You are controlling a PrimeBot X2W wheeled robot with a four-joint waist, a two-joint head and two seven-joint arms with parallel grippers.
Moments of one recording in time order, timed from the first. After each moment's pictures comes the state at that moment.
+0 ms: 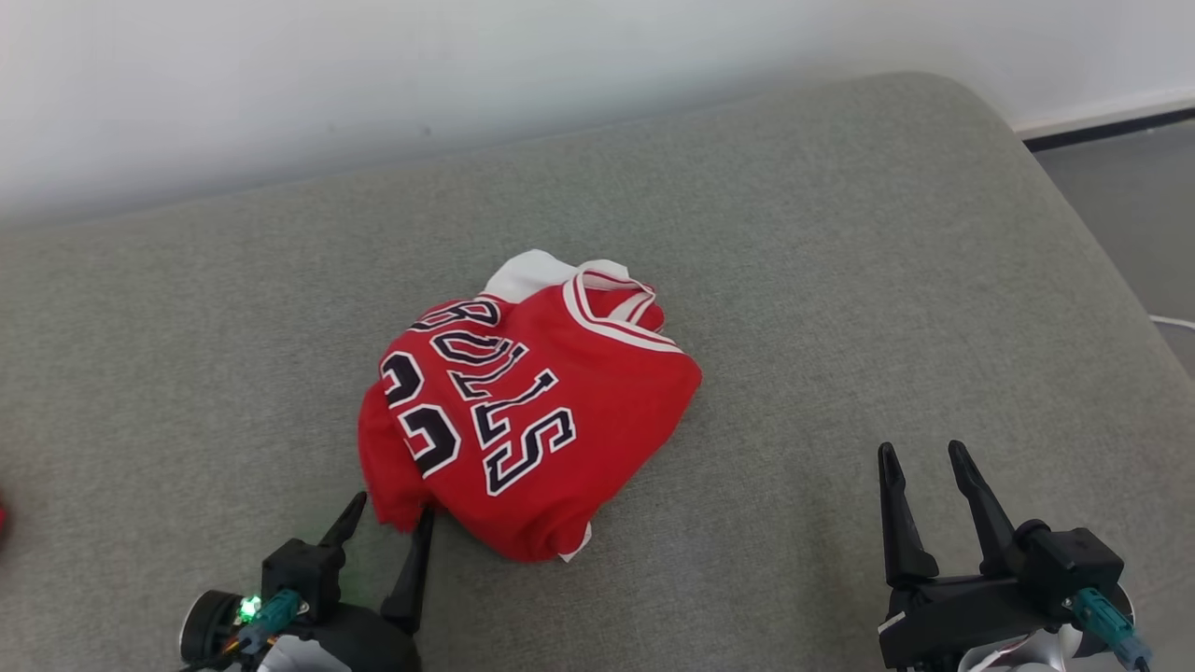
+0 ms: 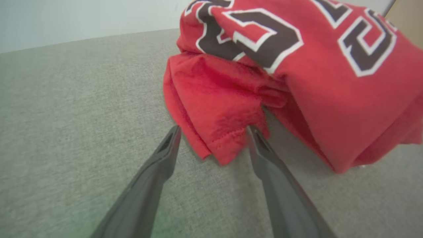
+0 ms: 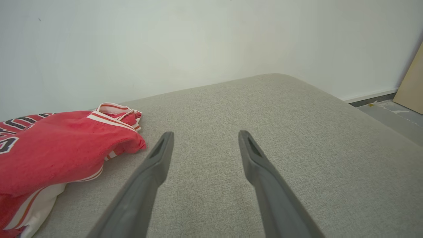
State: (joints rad) left arm -0.30 0.19 -0.30 0.59 -0.29 -0.13 -0.26; right arm -0.11 -0.05 0.02 0.24 0.20 0.13 -0.23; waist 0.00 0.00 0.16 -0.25
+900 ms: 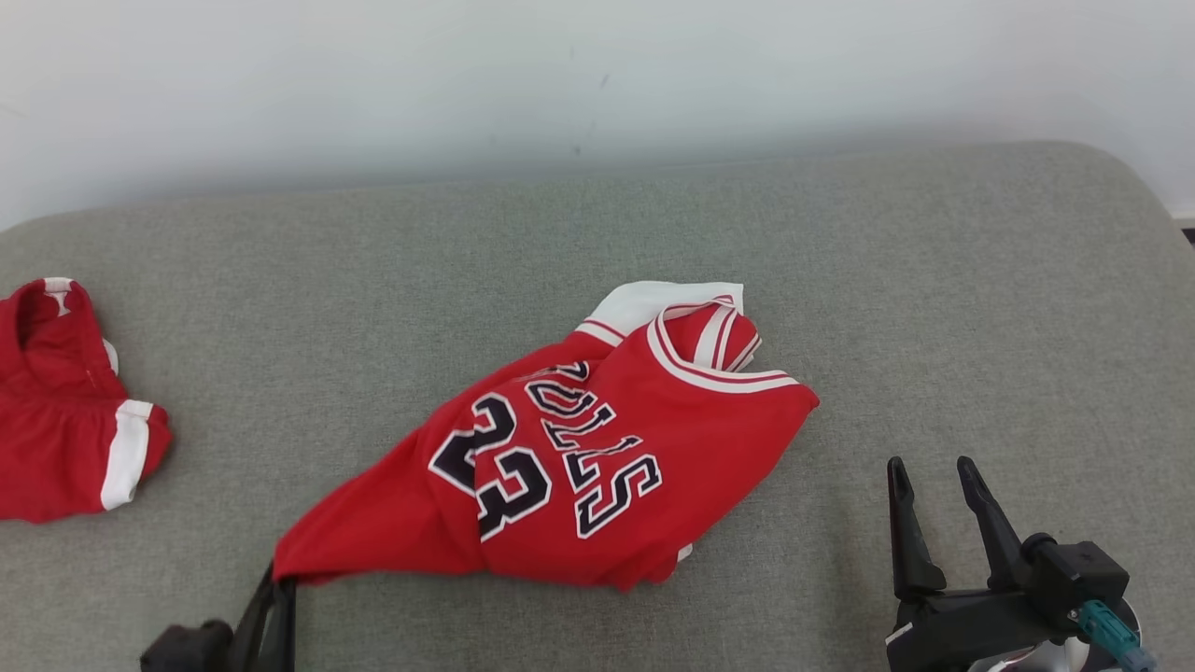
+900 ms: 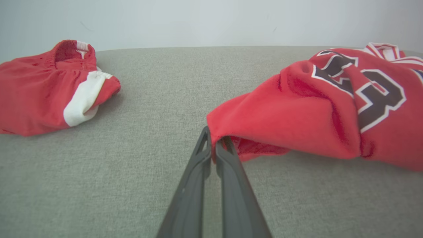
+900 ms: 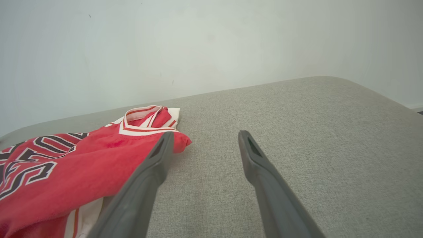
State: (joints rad) left arm -0.11 0.27 -0.16 0.37 -0.32 -0.05 -0.26; right arm -0.10 -0.05 0.00 0.27 0.20 0.13 -0.24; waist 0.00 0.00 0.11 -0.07
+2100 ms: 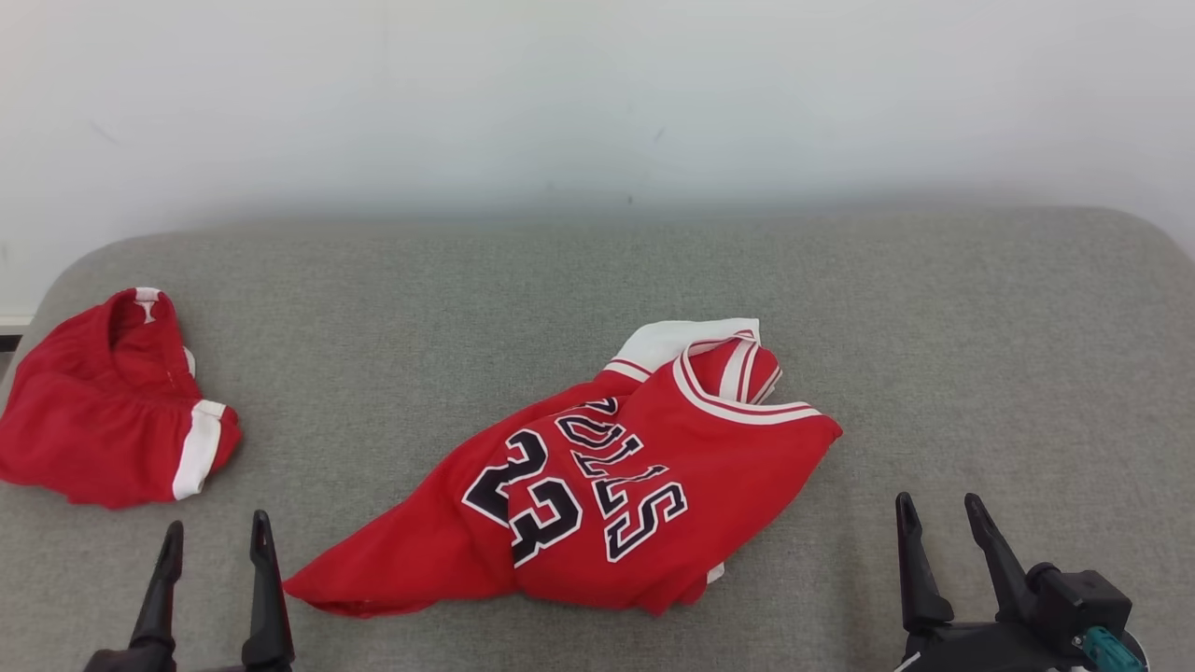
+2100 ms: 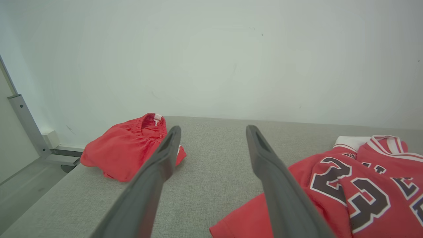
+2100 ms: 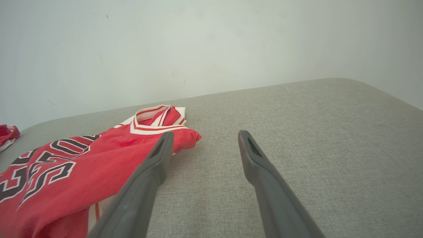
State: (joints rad) left arm 0.03 0.17 0.01 0.06 -0.24 0.02 -0.26; right arm -0.05 -0.05 -0.01 0.28 0.20 0.13 -0.23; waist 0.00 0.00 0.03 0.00
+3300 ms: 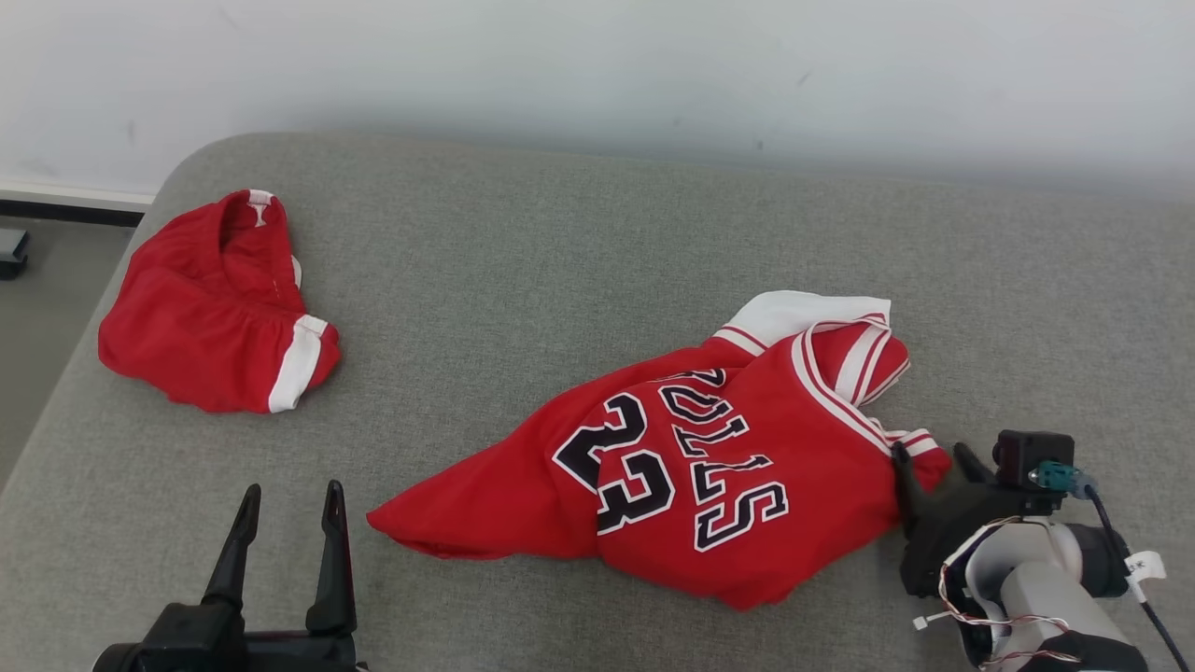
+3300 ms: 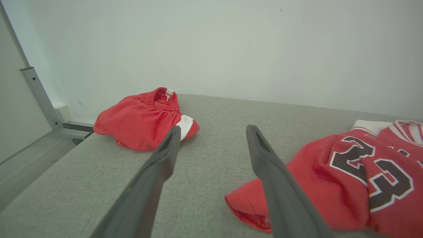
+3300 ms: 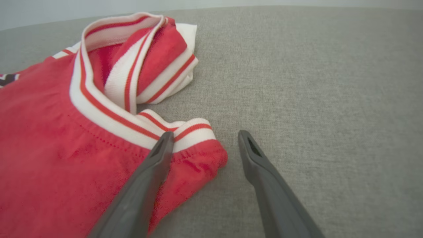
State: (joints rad) left arm -0.05 0.08 0.00 0.14 -0.17 -0.09 -0.26; right arm -0.51 -0.15 0.04 0.93 0.22 0.13 -0.09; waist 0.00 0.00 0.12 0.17
